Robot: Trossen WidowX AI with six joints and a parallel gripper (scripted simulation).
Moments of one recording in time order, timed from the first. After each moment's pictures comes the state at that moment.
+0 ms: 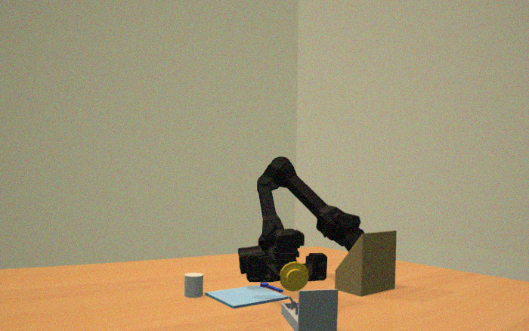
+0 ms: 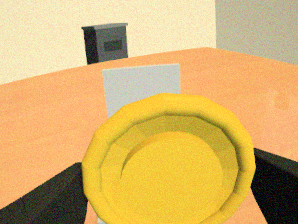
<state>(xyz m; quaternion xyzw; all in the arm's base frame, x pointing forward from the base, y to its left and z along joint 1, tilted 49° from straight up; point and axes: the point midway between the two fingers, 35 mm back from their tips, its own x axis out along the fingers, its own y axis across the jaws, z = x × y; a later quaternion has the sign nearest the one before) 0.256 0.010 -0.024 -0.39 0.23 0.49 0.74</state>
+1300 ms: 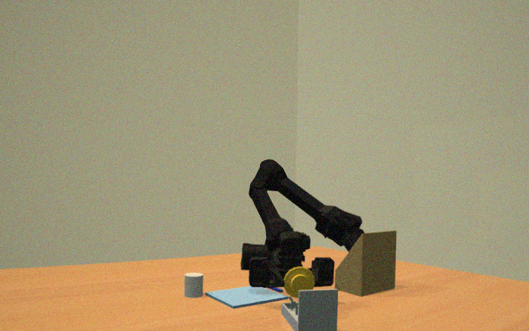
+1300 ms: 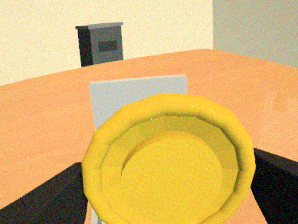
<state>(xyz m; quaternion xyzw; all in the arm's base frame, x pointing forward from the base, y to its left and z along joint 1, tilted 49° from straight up) 0.277 0.040 -0.057 -0.39 0.23 0.49 0.75</state>
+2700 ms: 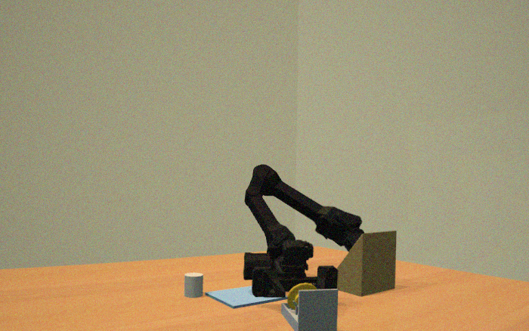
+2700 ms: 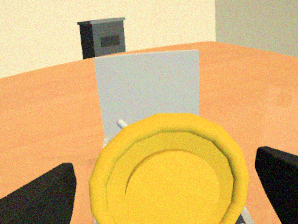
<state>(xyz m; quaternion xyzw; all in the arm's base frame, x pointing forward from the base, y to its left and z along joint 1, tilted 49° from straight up) 0.275 0.031 -0.076 -0.39 0.23 0.49 0.74</state>
